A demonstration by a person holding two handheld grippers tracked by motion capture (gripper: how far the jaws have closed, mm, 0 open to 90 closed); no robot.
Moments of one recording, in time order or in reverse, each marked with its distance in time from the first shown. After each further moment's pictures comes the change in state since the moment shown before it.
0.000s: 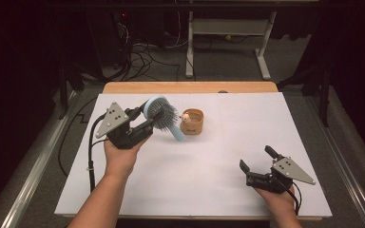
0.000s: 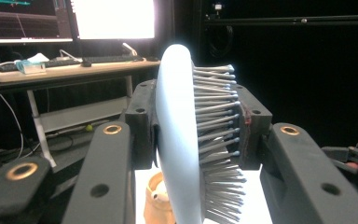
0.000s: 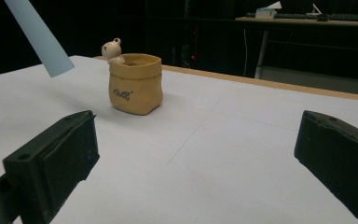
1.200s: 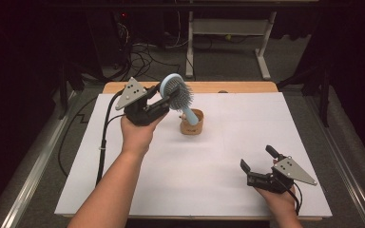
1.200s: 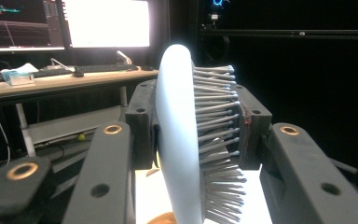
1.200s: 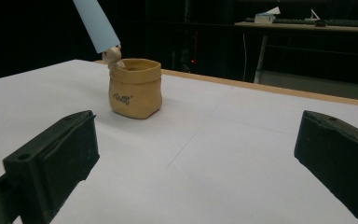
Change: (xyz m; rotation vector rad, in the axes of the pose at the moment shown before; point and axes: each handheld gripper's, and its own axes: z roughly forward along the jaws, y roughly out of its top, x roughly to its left) left arm 0.006 0.029 0.058 -0.020 -0.019 -0.017; right arm -0.001 0.001 -0.002 -0.018 -0.001 -0.004
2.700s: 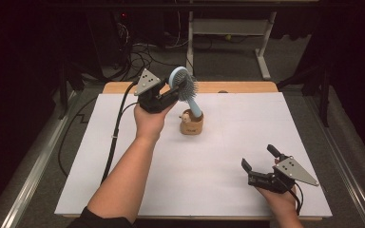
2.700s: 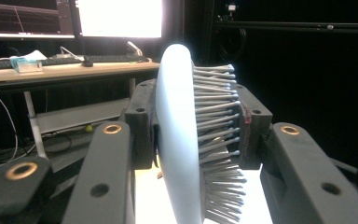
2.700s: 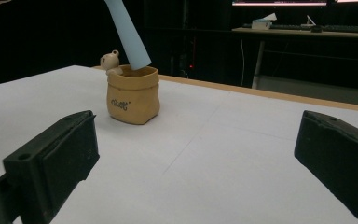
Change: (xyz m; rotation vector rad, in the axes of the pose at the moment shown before) left arm 0.023 -0.017 0.047 0.036 0.052 -0.030; right arm -0.002 0.001 -0.002 -0.025 -0.006 0.003
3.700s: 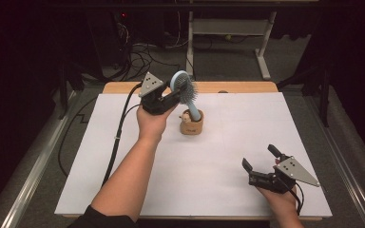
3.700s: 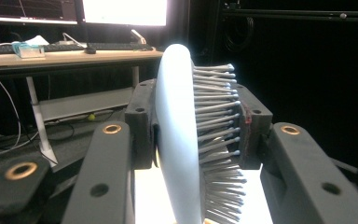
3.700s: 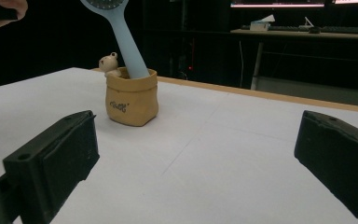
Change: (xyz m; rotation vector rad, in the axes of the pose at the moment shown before) left arm 0.004 -0.016 0.009 0.033 0.009 -0.023; right arm -0.001 0.000 -0.001 -0.005 -0.004 0.006
